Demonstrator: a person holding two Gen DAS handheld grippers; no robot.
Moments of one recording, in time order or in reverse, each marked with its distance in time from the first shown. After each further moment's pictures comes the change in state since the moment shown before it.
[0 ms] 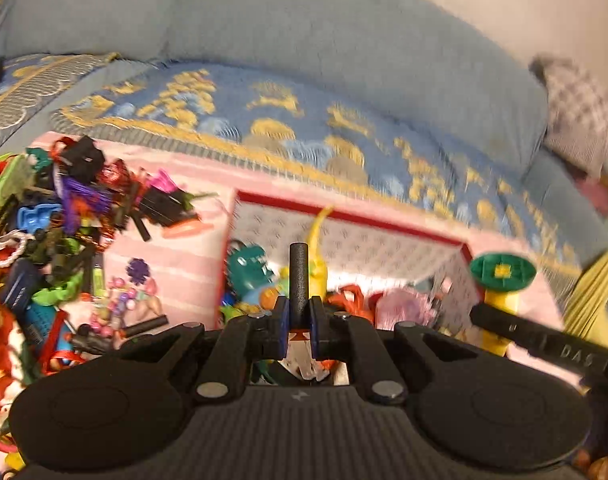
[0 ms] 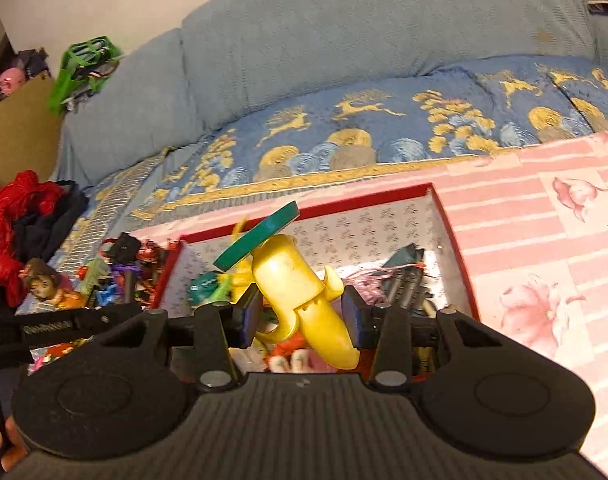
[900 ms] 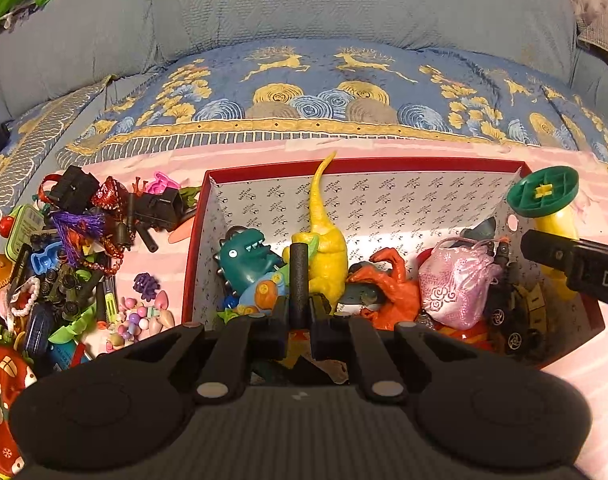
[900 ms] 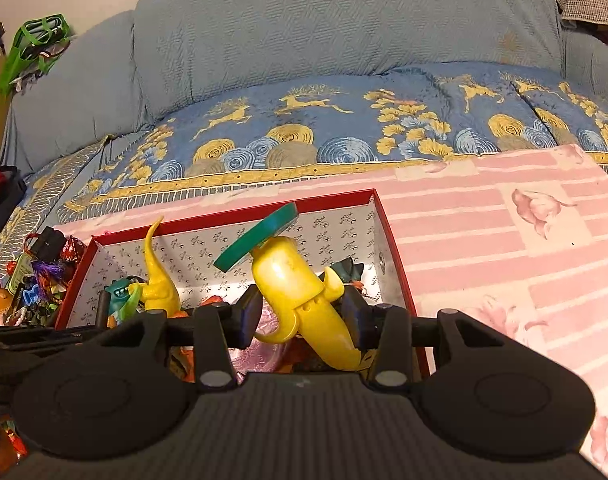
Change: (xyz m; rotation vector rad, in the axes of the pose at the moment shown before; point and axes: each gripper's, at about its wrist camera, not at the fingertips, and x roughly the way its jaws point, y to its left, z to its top) left arm 0.057 -0.044 -0.001 0.208 0.082 0.234; right arm 0.034 -0.022 0.005 -0.039 0.003 -0.165
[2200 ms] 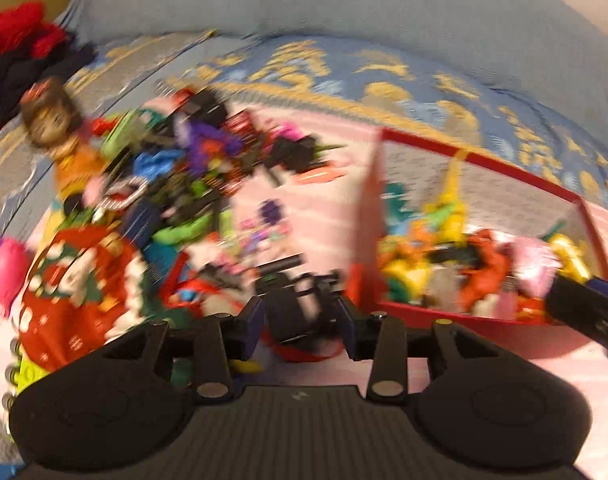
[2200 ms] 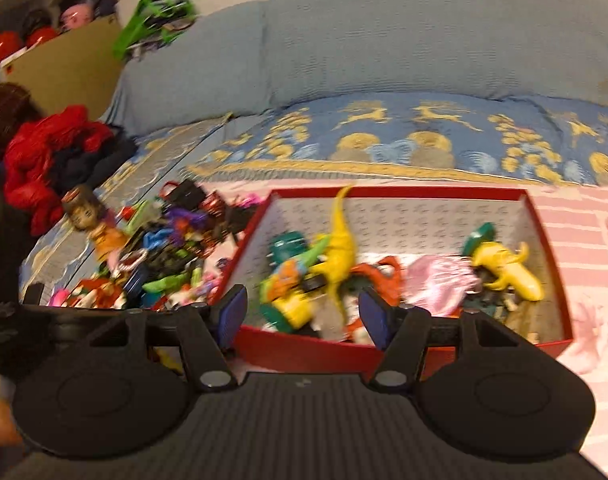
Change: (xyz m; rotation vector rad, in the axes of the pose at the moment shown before) left arm -0.039 0.113 -0.072 -0.305 0.003 0.080; right arm -0.066 0.107 -0.050 -0.193 -0.012 0.265
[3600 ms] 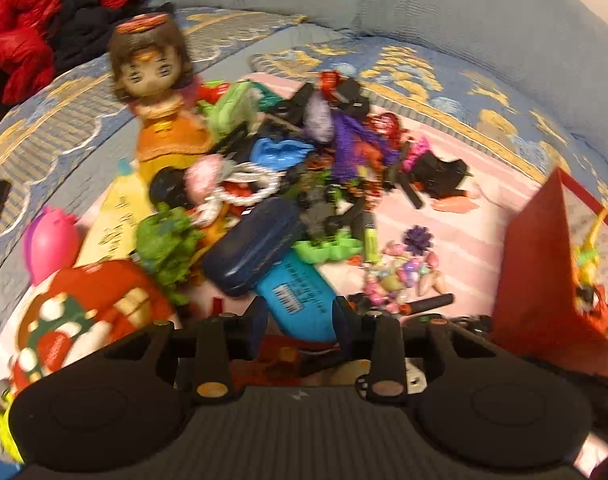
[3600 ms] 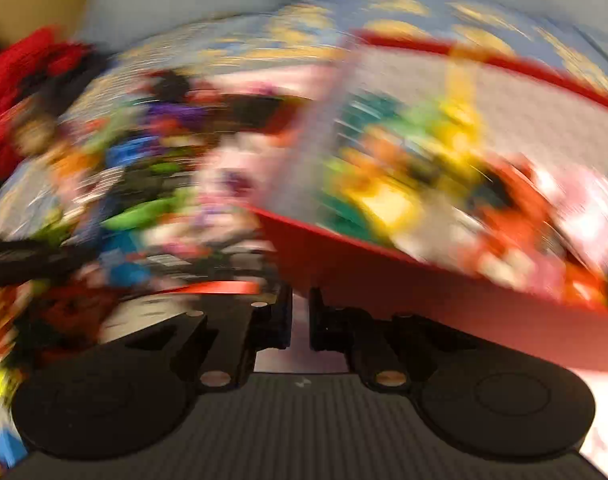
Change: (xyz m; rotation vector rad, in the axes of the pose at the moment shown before) left arm 0.039 0.096 0.021 -0.098 0.004 0.058; right arm 0.139 0.025 -0.021 0.074 0.258 -0.100
